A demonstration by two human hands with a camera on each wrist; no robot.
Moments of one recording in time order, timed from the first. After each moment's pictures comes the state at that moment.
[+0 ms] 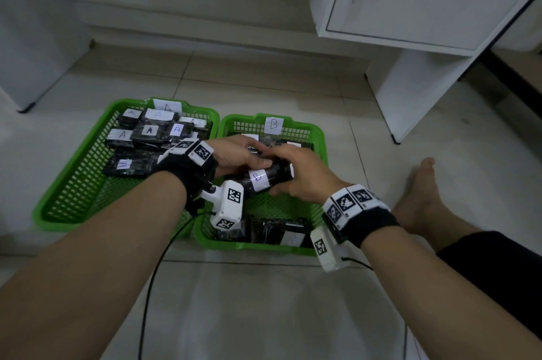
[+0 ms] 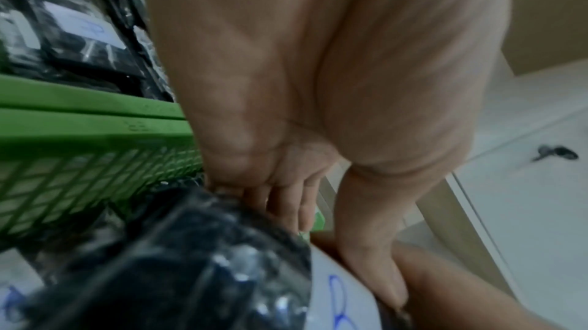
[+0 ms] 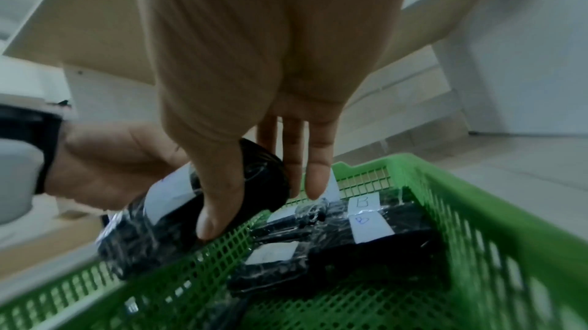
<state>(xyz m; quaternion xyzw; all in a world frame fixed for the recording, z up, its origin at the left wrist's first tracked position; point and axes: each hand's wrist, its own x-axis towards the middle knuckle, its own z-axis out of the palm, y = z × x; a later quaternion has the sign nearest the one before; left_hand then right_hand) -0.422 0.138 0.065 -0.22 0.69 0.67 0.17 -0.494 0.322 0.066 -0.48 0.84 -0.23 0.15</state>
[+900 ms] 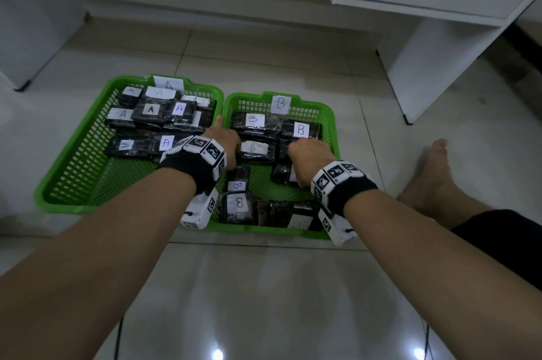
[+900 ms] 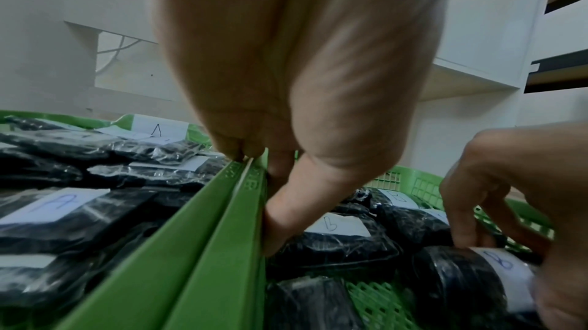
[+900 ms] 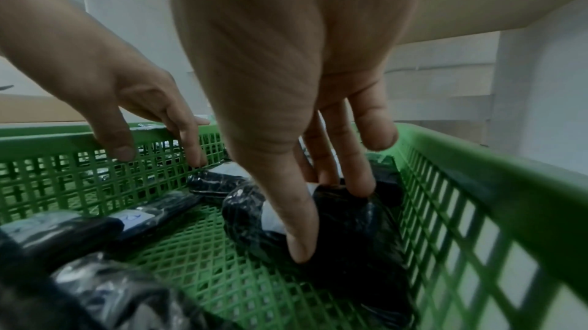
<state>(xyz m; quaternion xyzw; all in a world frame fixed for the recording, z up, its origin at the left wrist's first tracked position) -0.411 0.126 0.043 -0.21 0.94 0.05 0.26 -0.495 0.301 0.049 -0.45 0.88 0.14 0.09</state>
